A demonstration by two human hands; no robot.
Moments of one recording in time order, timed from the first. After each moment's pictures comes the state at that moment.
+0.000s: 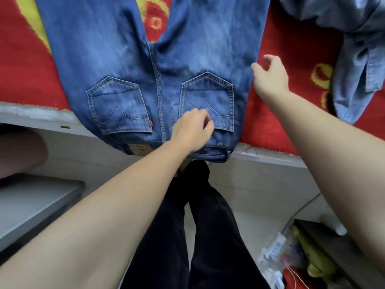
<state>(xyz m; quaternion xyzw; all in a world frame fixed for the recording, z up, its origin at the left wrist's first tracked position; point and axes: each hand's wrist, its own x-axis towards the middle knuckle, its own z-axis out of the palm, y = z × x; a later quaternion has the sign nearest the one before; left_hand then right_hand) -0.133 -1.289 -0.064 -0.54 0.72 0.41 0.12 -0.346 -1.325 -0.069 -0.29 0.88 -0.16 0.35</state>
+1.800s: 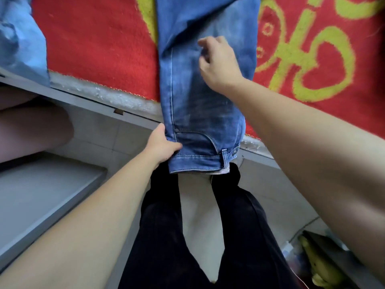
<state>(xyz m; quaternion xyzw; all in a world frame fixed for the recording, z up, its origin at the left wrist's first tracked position) 0.168 -1.326 -0.091 -0.71 0.37 0.59 0.03 -0.019 -1.459 -0.071 -0.60 0.71 -0.08 0.36</state>
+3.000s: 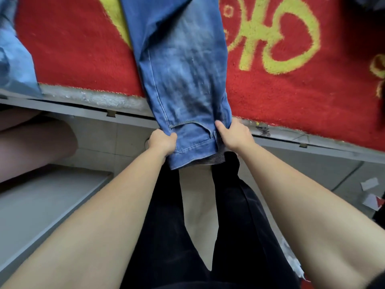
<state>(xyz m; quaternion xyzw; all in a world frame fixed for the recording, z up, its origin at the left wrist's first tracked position) 0.119 -1.294 -0.071 -0.77 0.39 0.48 0.13 -0.083 -1.253 -0.066 -0.32 0.81 0.08 0.48</state>
